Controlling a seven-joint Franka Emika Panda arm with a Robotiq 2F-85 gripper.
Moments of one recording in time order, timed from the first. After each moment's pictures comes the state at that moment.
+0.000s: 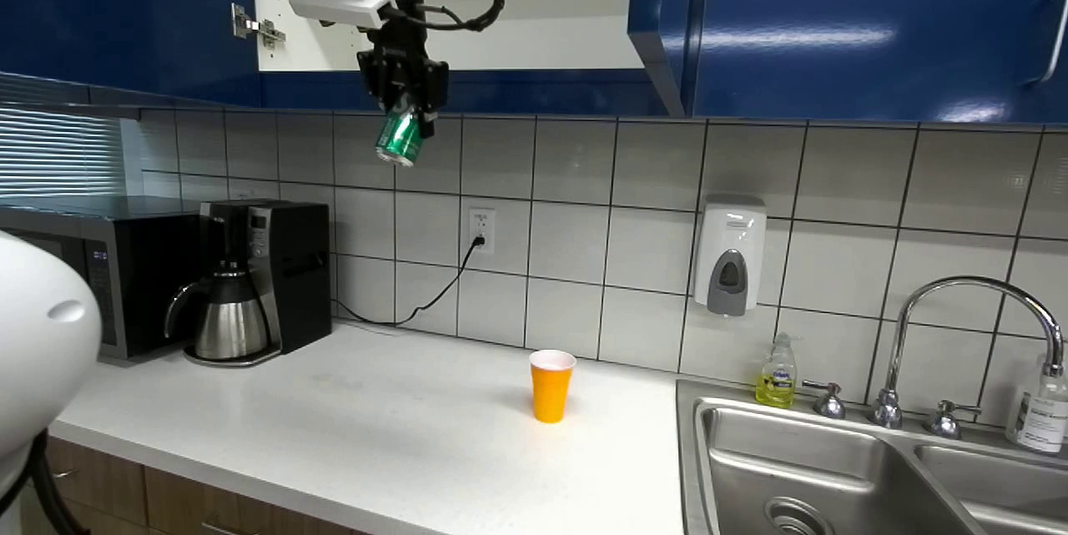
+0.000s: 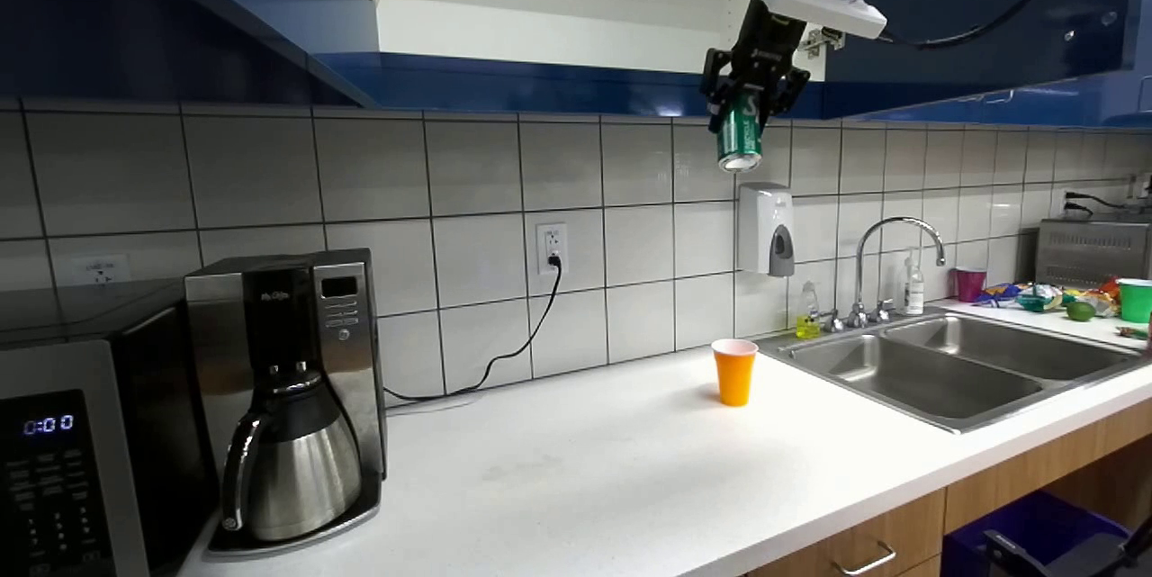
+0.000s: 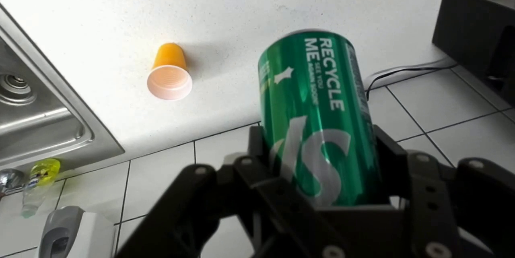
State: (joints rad) arm 0.04 -0.54 -0.07 -2.25 0.07 2.15 0.13
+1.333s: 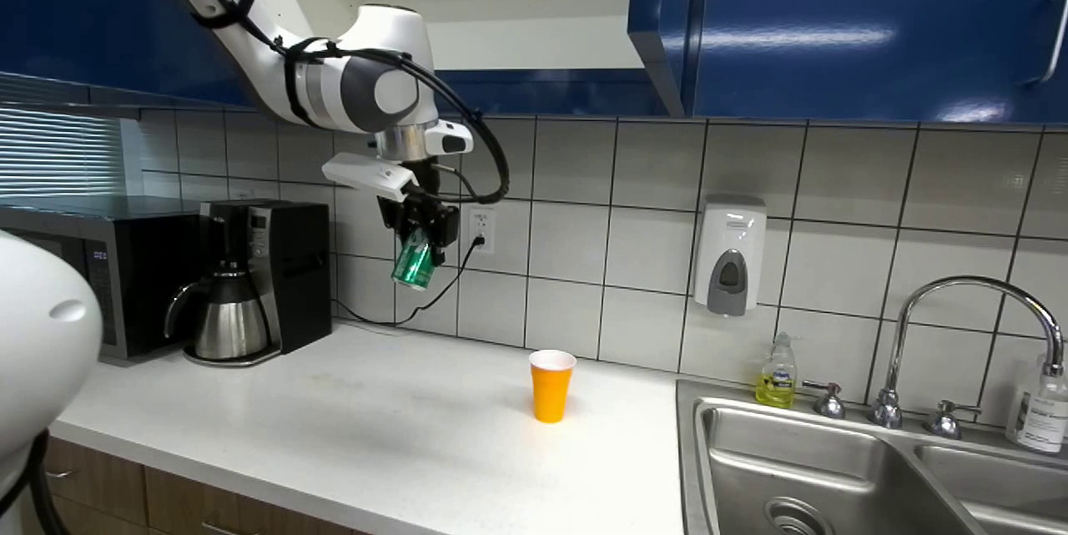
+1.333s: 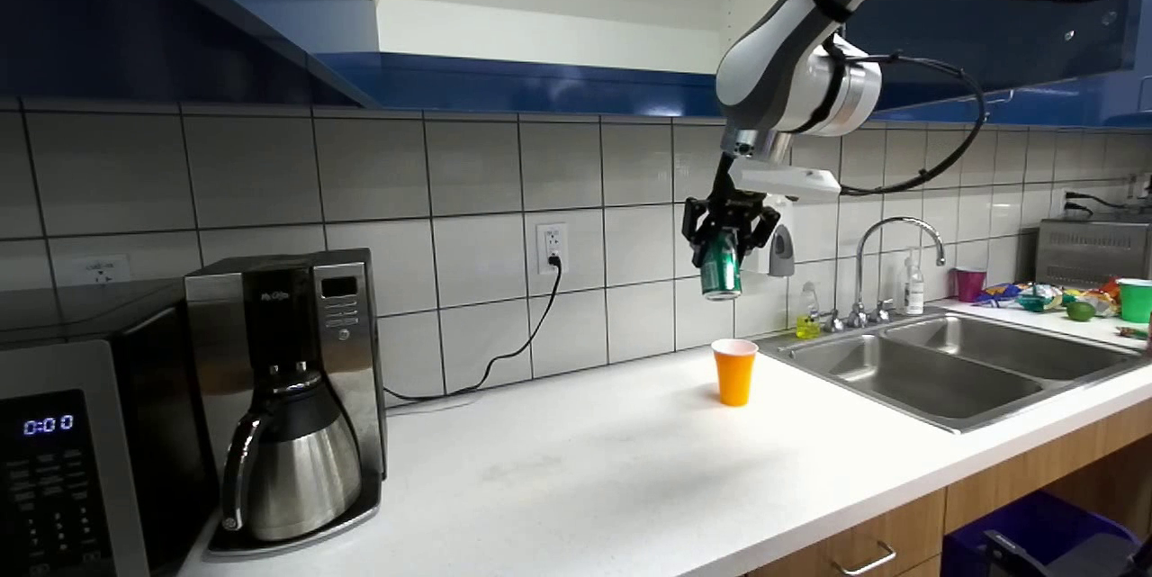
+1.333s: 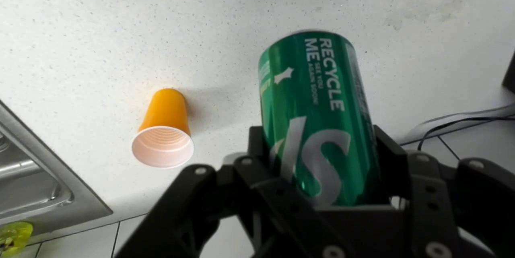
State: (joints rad) arm 0.04 -0.26 -0.06 -2.48 0.09 2.59 0.09
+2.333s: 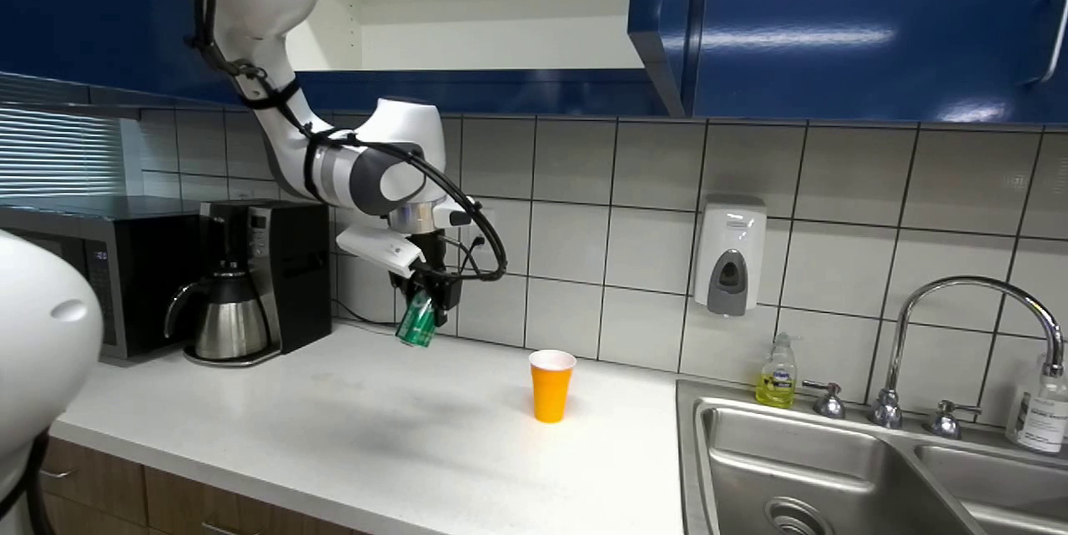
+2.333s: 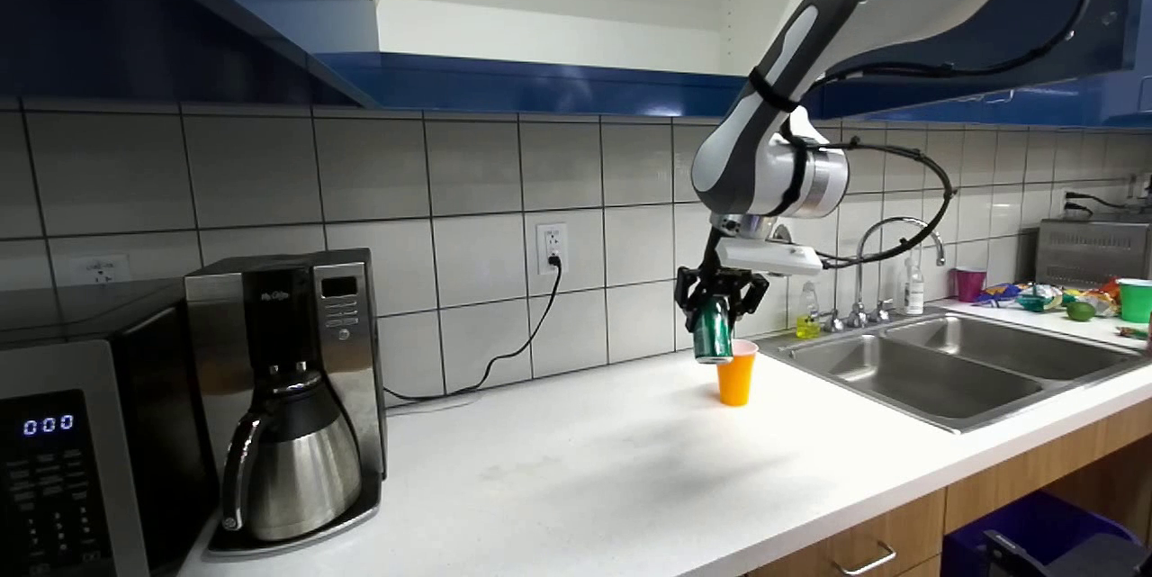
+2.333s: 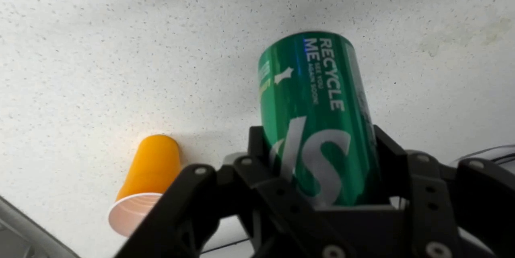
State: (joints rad) arm 0.05 -0.01 -0.05 -2.48 0.21 2.79 0.00
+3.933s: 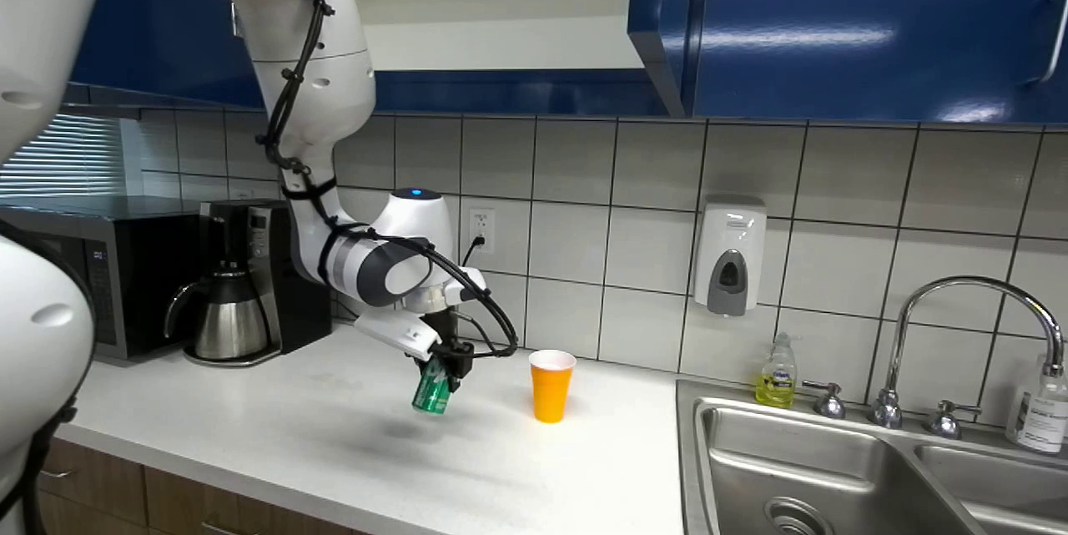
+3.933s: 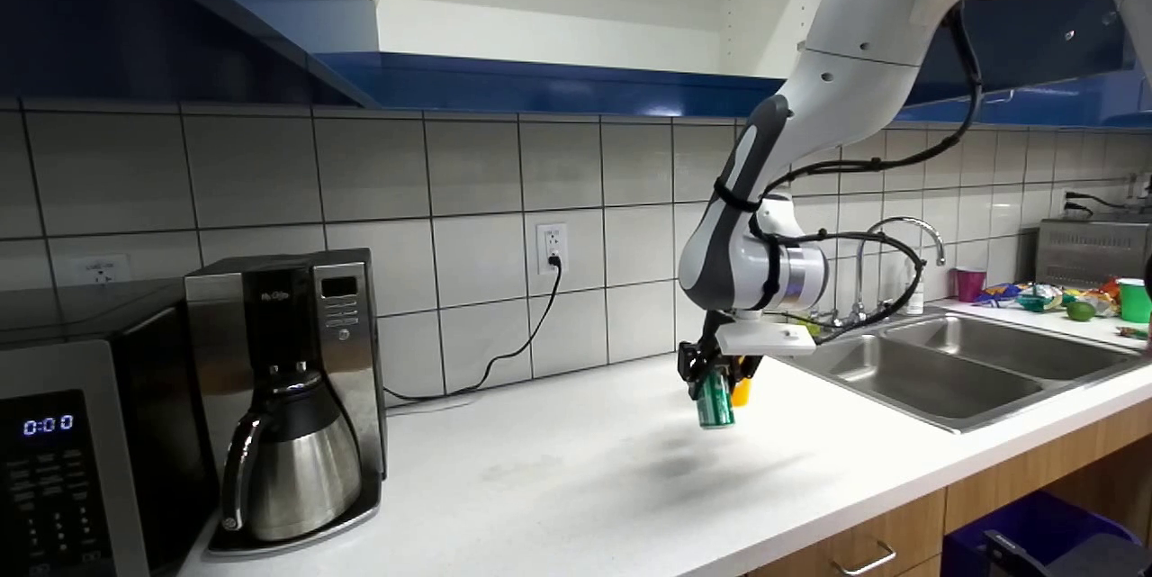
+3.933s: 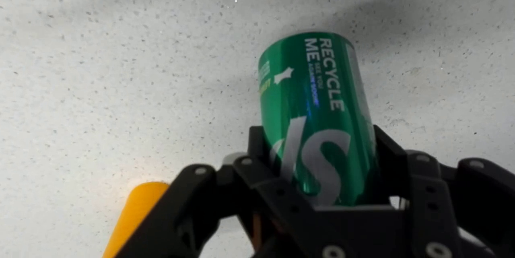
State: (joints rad) arm 0.00 0.34 0.01 -2.41 0.29 3.06 -0.14
